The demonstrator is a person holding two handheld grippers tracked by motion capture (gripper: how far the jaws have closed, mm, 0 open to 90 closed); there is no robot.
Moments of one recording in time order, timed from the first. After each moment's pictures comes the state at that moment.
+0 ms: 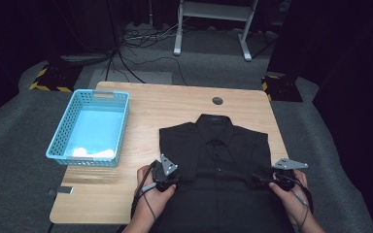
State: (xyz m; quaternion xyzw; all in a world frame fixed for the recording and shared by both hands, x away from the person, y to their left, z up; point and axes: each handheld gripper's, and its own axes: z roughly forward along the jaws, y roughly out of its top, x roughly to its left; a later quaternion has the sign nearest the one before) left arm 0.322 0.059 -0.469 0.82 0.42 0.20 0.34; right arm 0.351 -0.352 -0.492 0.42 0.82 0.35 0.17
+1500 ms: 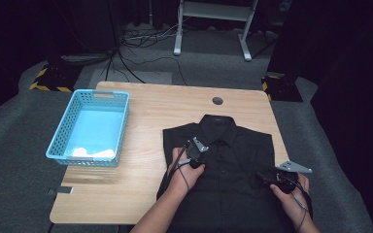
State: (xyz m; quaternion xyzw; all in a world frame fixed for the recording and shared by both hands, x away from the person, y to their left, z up) left arm 0.400 -0.027 -0.490 0.85 0.39 0.16 0.32; right arm 0.346 -0.366 -0.502 0.47 0.78 0.35 0.21
